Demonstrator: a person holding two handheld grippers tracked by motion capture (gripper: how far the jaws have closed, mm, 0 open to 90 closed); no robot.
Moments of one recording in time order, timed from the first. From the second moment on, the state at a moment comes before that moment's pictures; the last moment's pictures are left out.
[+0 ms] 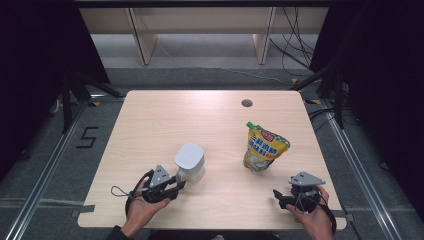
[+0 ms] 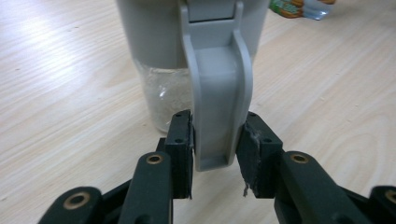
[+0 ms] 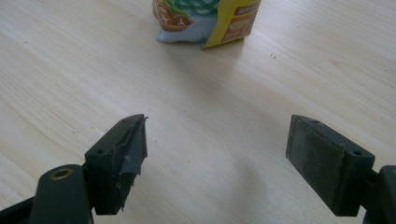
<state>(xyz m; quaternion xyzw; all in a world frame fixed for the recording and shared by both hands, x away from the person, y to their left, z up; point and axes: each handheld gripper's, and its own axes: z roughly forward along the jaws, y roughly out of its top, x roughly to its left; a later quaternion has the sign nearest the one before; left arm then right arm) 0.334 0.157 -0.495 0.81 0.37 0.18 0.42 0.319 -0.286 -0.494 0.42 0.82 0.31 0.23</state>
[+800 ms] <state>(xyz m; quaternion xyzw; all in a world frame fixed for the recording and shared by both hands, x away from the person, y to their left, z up) 0.357 0.179 -0.500 0.76 0.45 0.23 0.42 0.319 -0.286 -0.494 0.42 0.82 0.31 0.23</state>
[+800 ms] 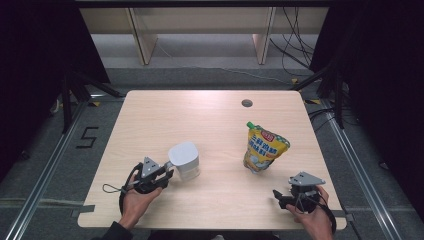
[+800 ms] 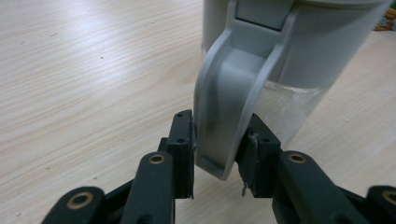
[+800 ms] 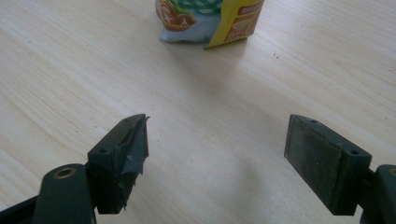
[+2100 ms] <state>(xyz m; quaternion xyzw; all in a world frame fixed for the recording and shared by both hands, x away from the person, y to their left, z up) 0.336 0.121 -0.500 0.81 0.32 0.19 0.45 0.320 -0.286 -0.493 0.42 0.82 0.32 0.23</state>
